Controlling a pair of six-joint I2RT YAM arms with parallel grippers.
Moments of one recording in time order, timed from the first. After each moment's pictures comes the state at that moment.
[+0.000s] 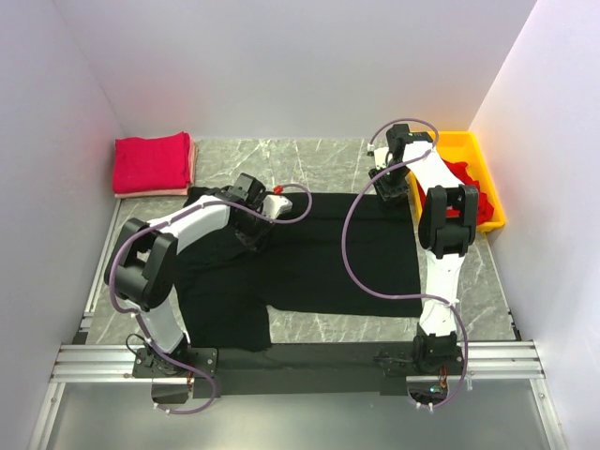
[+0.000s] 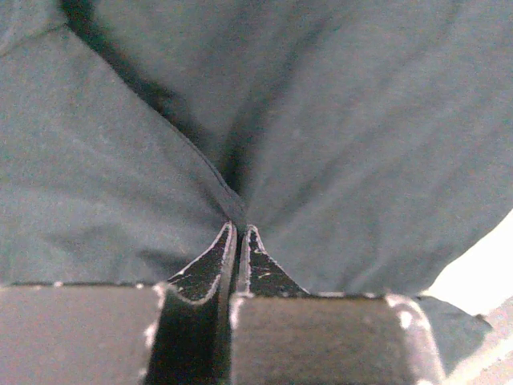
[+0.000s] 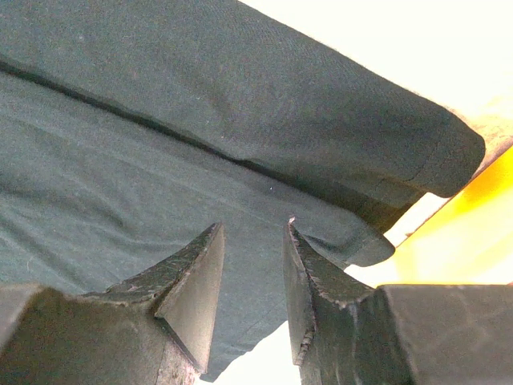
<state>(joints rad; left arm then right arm) -0.47 1.74 1.19 -0.64 0.30 0.29 0.08 2.22 1.95 -1.13 -0.13 -0.30</state>
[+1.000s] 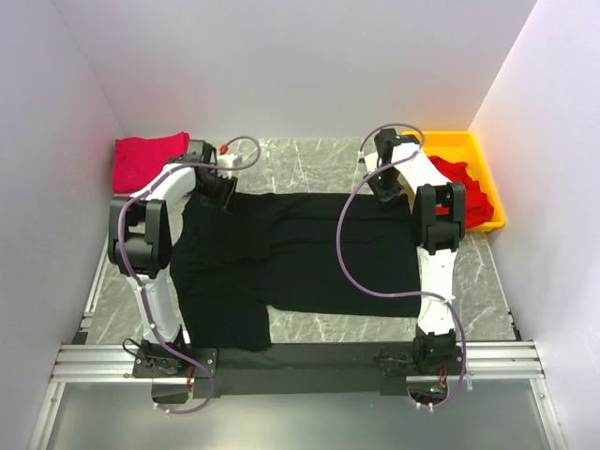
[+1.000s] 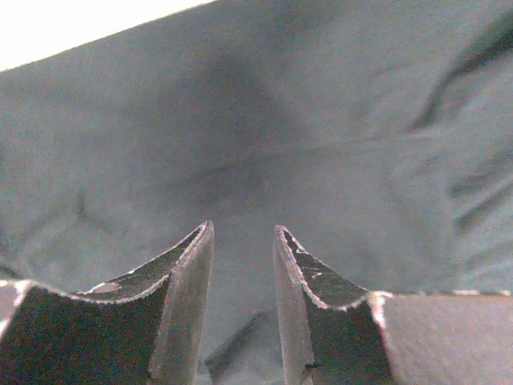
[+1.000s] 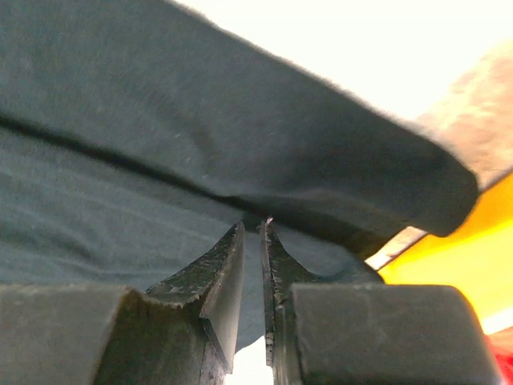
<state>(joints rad) -0.11 1.97 1.48 -0.68 0.32 0.20 0.12 2.31 2.01 -1.14 -0.02 -0.33</state>
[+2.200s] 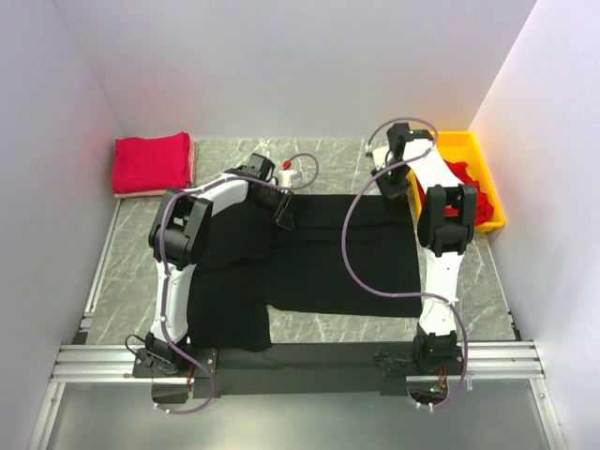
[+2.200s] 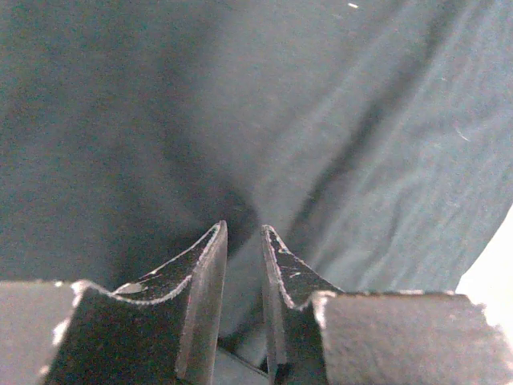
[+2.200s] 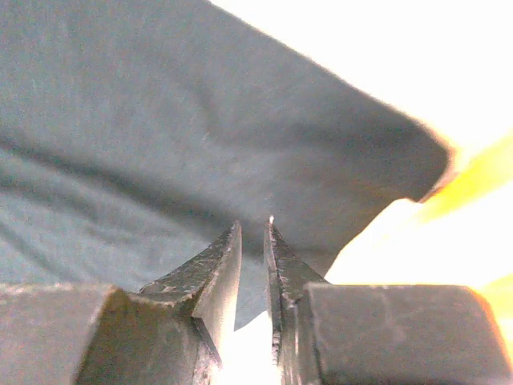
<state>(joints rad) -0.40 2.19 1.59 -0.51 0.66 0.11 0.08 2.26 1.99 -1.20 -0.12 -0.41</state>
